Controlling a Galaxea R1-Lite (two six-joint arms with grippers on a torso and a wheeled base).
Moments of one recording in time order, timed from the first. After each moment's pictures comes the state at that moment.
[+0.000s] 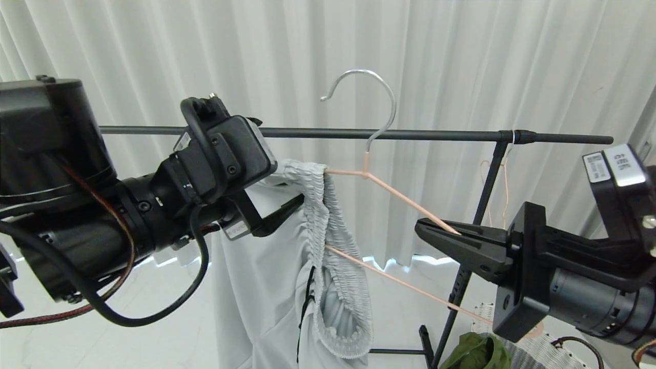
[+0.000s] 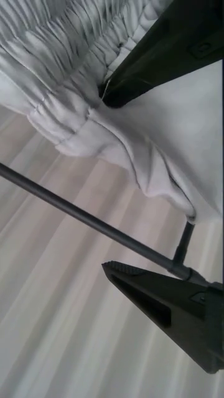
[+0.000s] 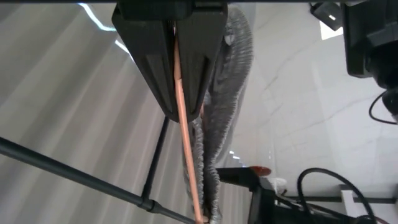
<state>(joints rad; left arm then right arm) -0.60 1.41 -0.84 -0.50 0.01 0.97 0.93 1.40 -0.54 -0.97 0.24 -0.06</state>
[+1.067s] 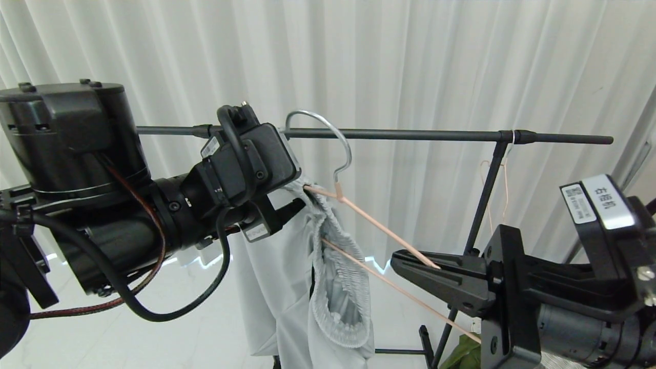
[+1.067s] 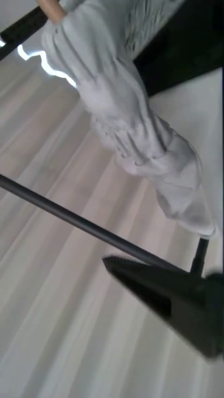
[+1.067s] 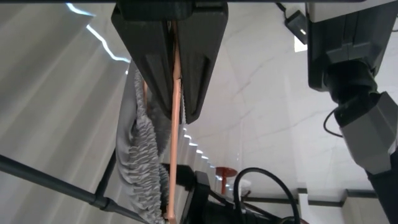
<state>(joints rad) -0.63 1.46 -0.87 -0.49 -0.03 0.97 1.00 1.44 -0.52 -1.01 0.30 -0.06</state>
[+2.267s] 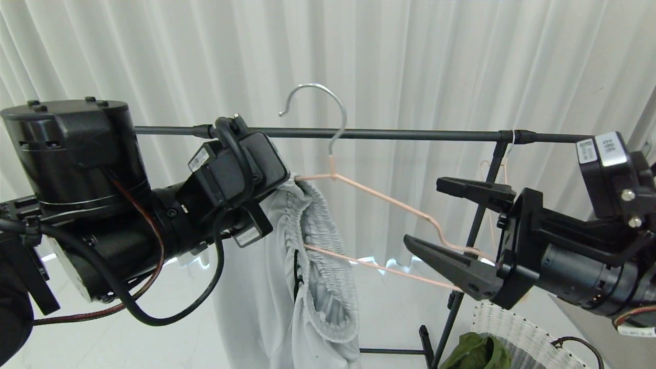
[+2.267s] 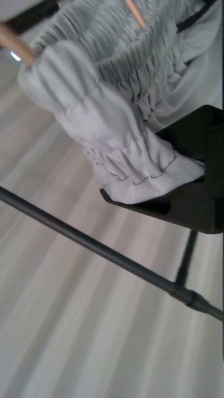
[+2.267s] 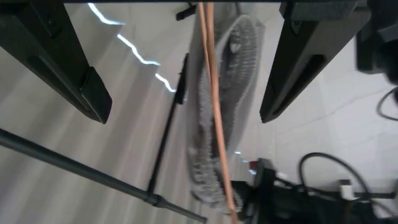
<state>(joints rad) -0.59 1.45 -0.82 -0.50 0.07 0.92 0.81 1.43 -0.56 -1.01 0.30 -0.05</state>
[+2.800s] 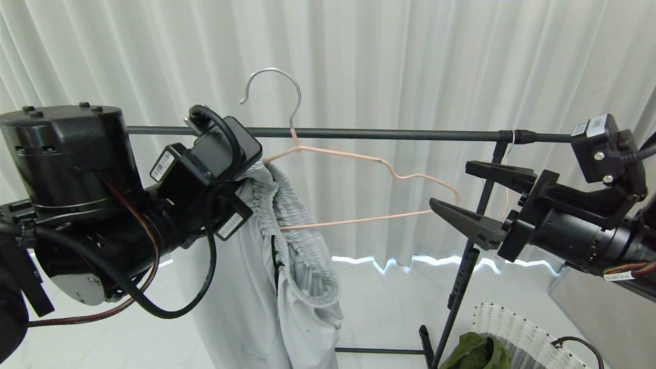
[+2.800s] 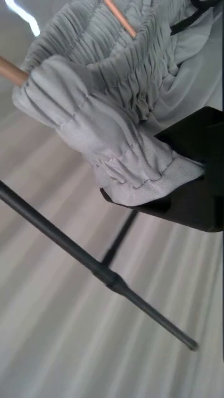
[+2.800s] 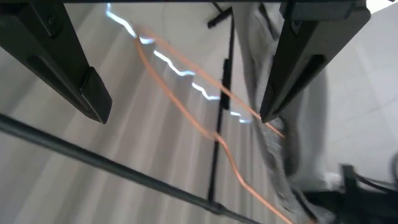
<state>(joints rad) -0.57 1.44 -0.80 -0.50 0.34 0.77 0.64 1.44 -0.60 -0.95 0.29 -0.06</state>
